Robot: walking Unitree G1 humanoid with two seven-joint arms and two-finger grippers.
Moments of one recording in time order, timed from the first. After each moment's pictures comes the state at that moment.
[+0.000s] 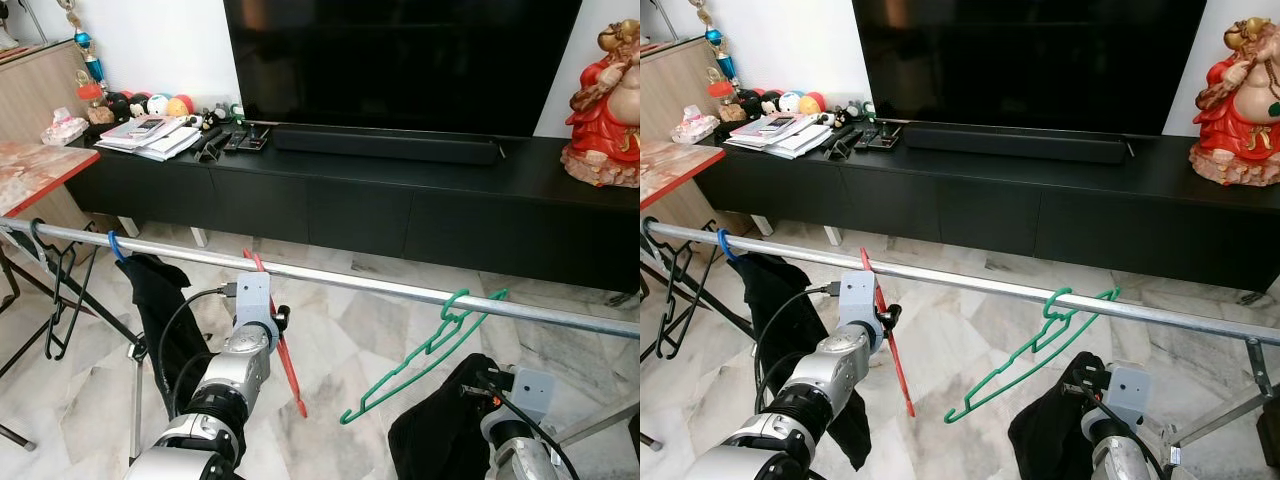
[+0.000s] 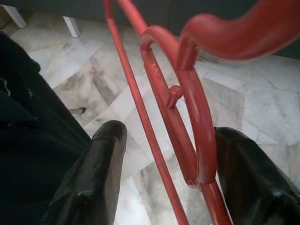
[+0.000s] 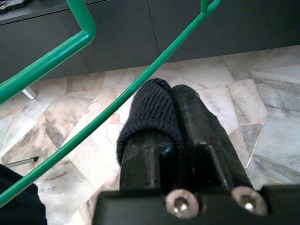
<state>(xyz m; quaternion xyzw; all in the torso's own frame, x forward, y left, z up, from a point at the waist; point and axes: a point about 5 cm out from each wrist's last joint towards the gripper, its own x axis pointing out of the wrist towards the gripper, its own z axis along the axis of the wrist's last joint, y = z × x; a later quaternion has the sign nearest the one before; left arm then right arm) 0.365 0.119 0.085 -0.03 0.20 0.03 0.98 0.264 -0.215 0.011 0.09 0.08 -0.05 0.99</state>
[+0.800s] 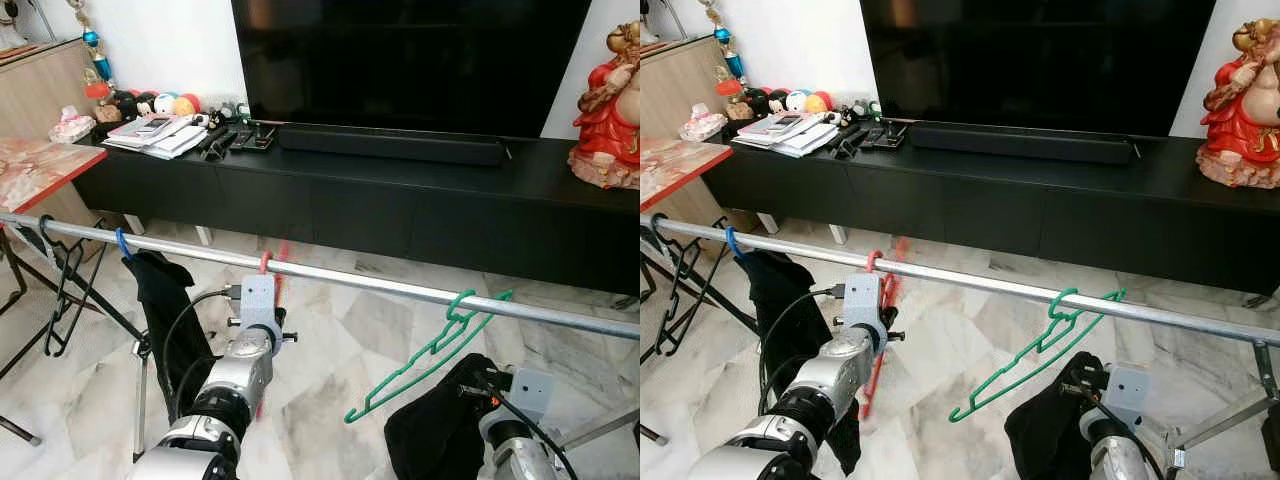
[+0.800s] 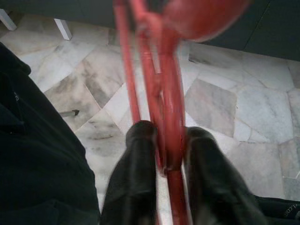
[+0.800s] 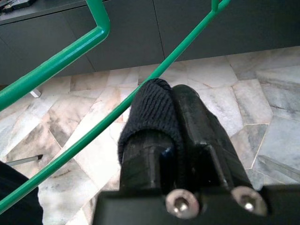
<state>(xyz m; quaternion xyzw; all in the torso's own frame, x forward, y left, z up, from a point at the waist) 0.363 0.113 0.082 -0.03 0.19 0.00 0.98 0.264 -0.214 0.011 0.09 0.08 -0.05 0.99</state>
